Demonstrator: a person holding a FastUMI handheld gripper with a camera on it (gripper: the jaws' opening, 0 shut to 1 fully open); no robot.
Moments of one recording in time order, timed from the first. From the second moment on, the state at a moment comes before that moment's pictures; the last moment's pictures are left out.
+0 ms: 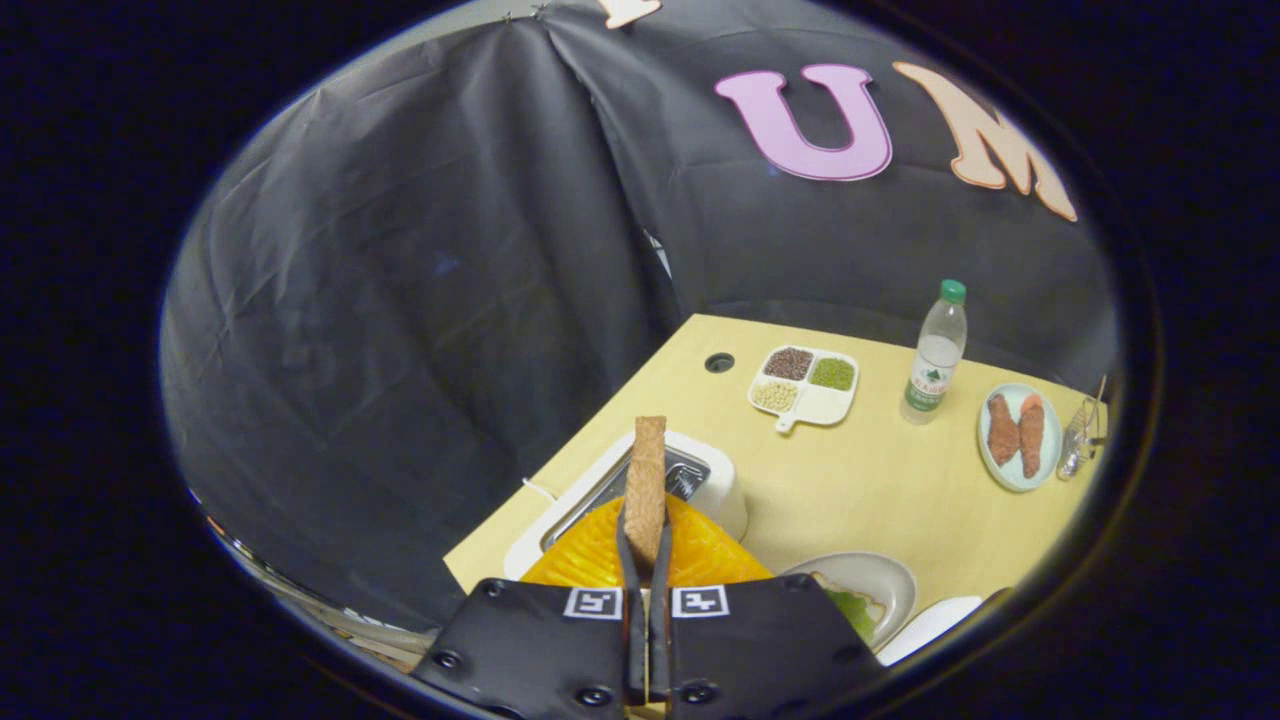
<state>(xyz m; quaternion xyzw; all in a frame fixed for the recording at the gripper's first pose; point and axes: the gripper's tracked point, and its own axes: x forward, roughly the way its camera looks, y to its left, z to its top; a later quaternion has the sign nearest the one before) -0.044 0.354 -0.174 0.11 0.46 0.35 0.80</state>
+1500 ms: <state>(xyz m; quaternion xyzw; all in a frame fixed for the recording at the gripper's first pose) -0.090 0.220 -0.291 0.18 0.51 0.25 0.80</state>
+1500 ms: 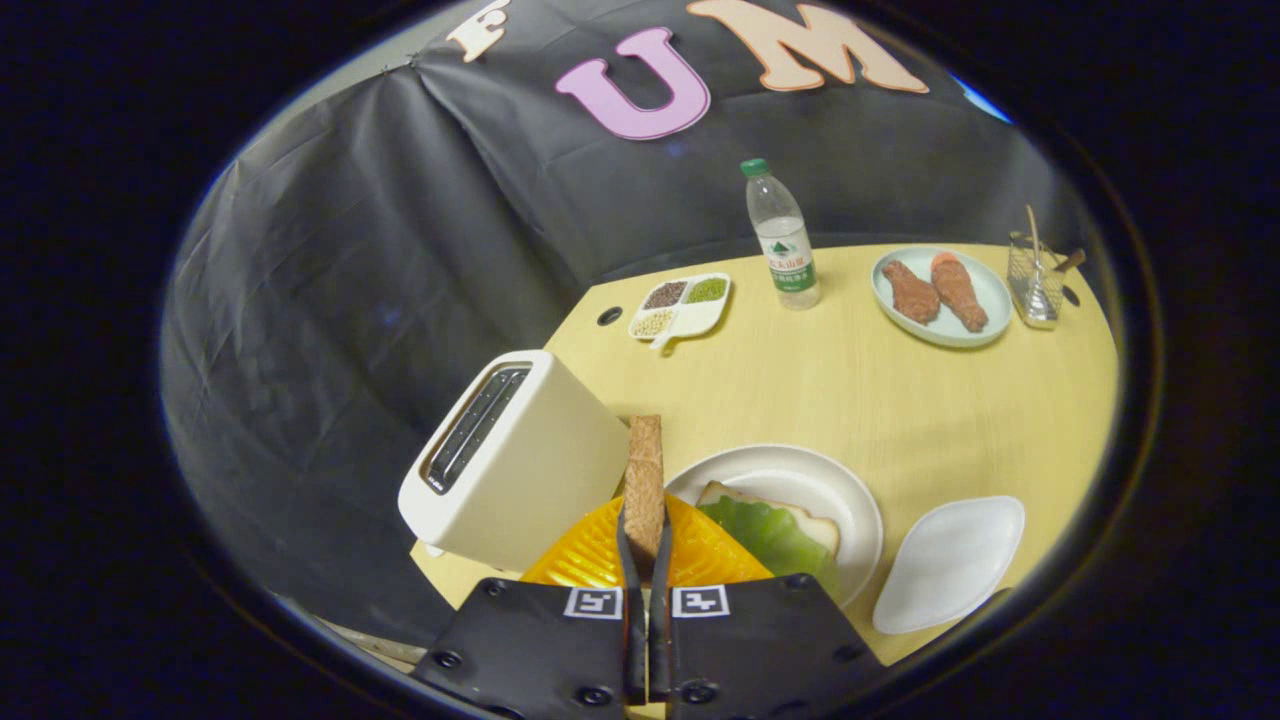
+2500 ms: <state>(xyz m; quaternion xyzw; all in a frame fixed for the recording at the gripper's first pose) -0.114 0.168 -0.351 0.20 0.54 0.19 0.80</state>
